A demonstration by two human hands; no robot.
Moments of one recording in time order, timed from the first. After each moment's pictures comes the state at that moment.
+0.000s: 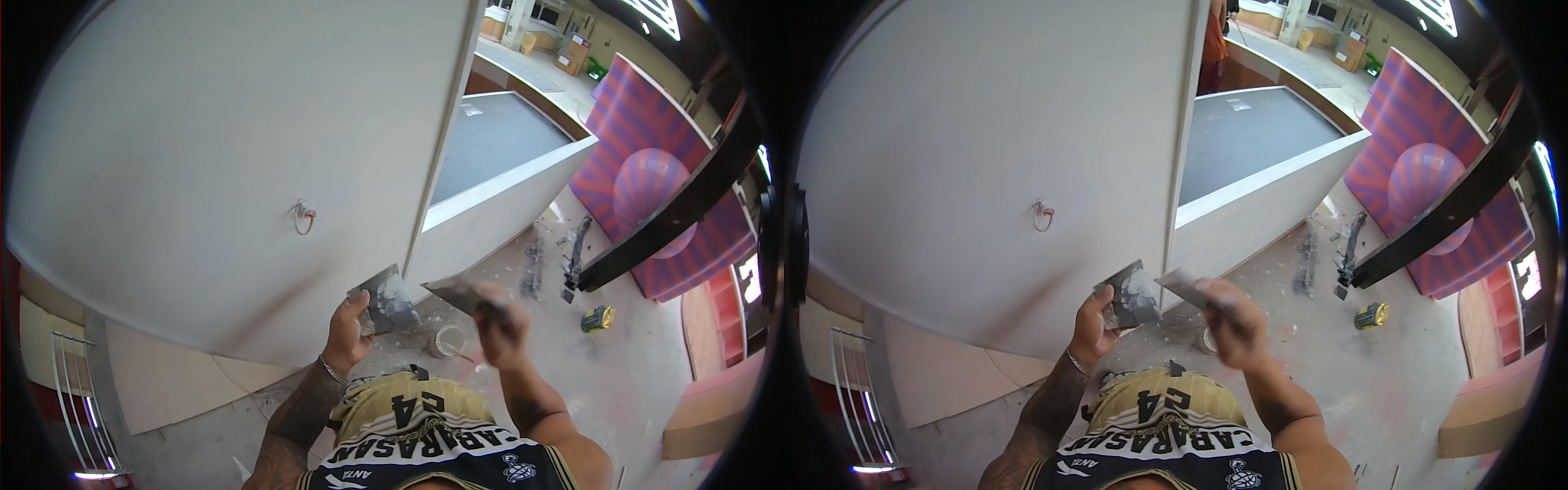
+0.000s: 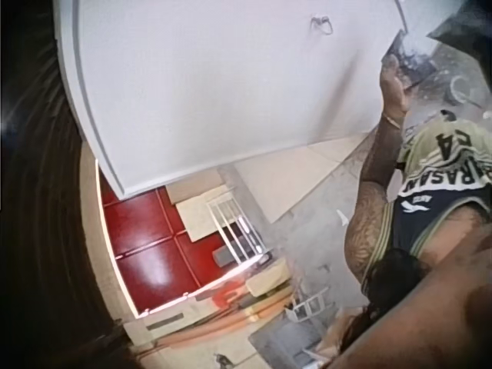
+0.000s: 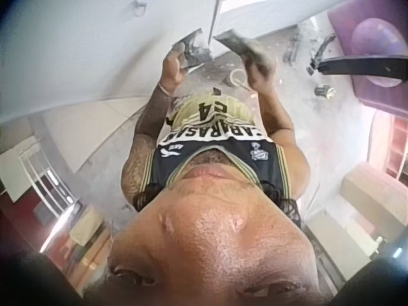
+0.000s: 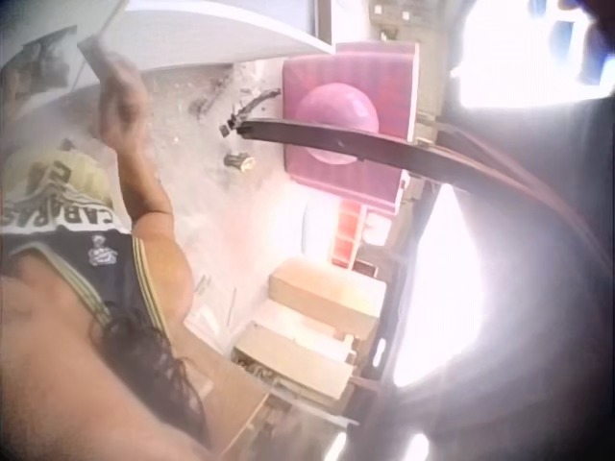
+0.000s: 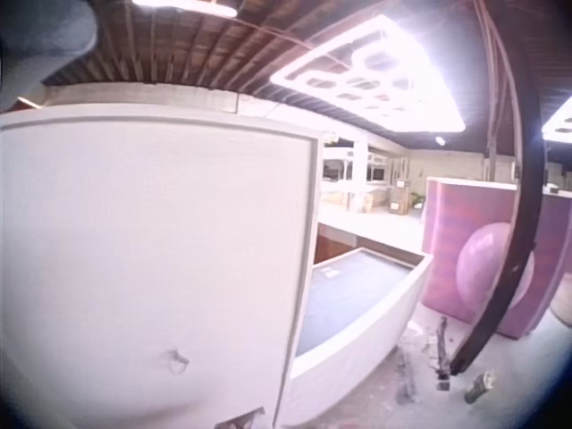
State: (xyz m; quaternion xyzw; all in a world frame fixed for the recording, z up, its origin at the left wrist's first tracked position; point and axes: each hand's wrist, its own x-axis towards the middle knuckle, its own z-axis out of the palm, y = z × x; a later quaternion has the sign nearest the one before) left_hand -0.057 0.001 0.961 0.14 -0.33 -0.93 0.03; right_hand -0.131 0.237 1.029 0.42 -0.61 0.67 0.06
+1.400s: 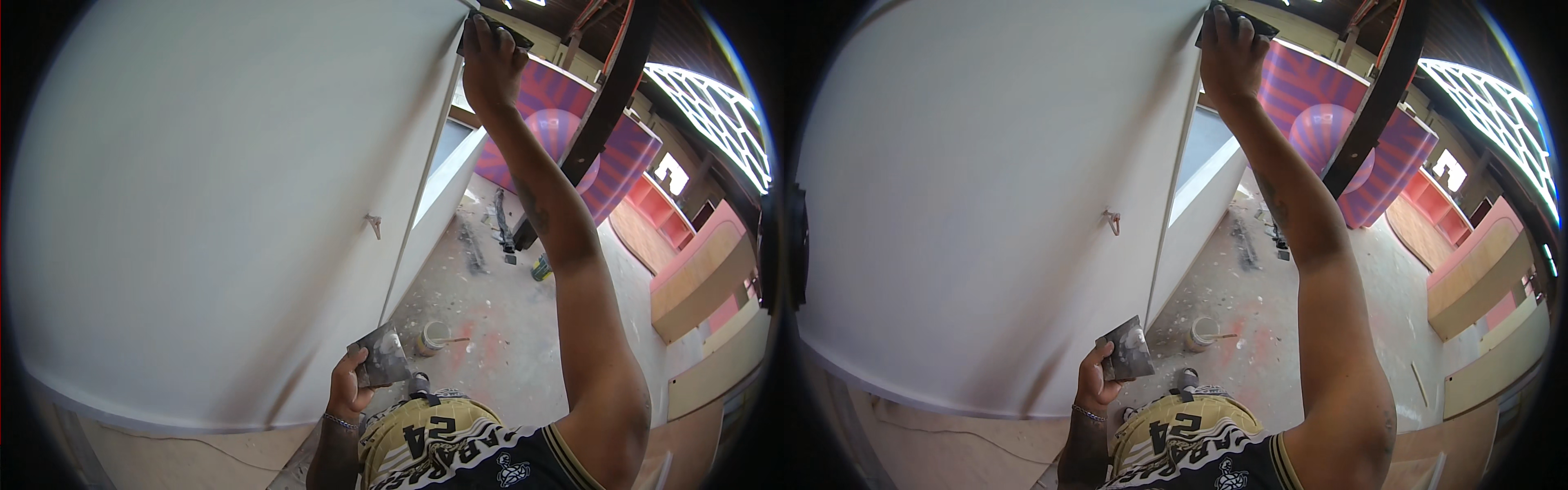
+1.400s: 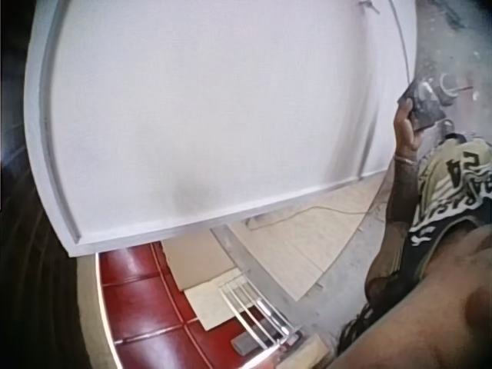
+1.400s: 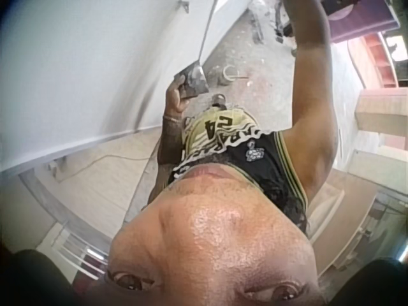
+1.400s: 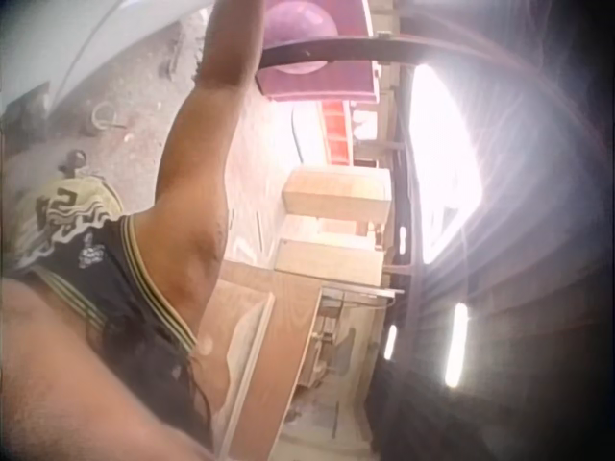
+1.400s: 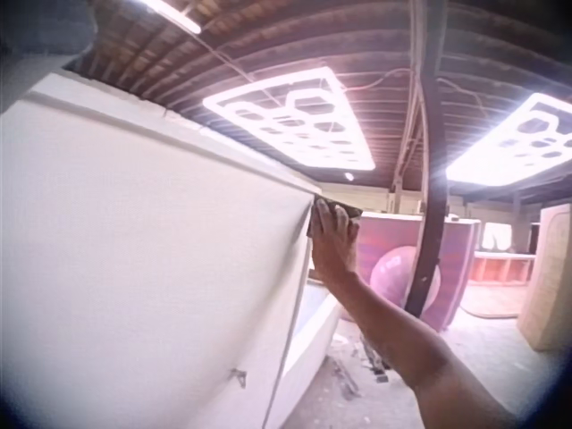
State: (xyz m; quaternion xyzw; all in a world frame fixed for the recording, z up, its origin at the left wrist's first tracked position) left_hand 0.010 -0.128 0.910 0.10 -0.22 -0.95 -0.19; right_hand -0.290 0.084 1.278 0.05 -0.69 -0.24 0.68
